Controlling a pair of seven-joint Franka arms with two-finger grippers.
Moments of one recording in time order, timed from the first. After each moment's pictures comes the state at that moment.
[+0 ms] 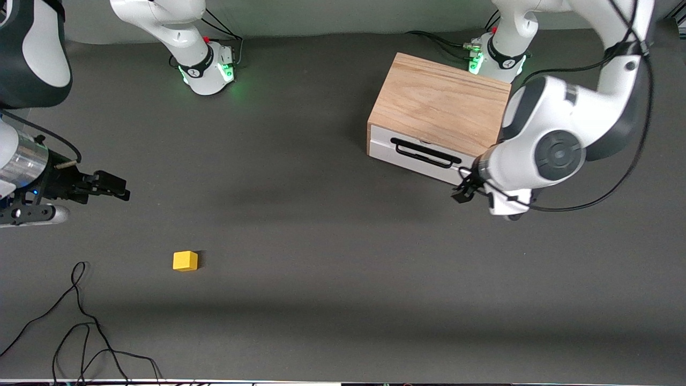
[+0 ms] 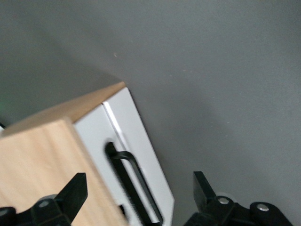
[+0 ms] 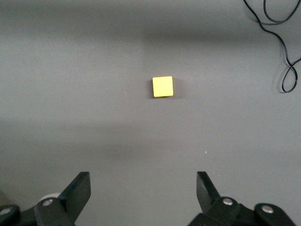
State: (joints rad) left arm -0.19 0.30 -0.21 -1.67 -0.11 1.71 -1.27; right arm -0.01 0.19 0.05 -1.51 0.03 1.68 0.01
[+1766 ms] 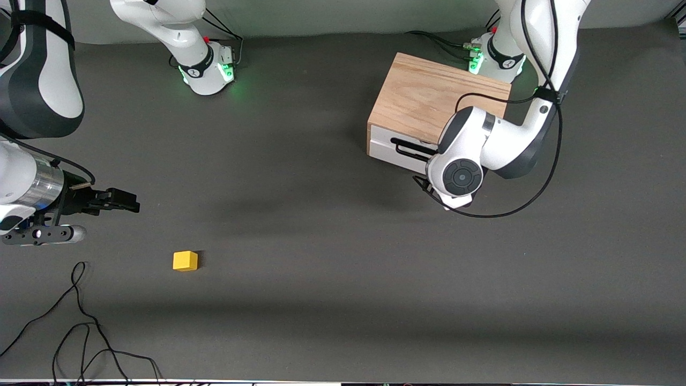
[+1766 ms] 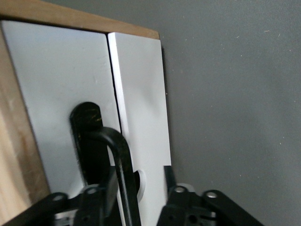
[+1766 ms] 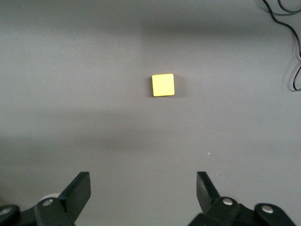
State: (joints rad) left arm -0.32 0.42 -0.20 -1.80 -0.09 1.77 -1.61; right arm -0.01 0.26 0.05 -1.48 0.03 1.67 0.01
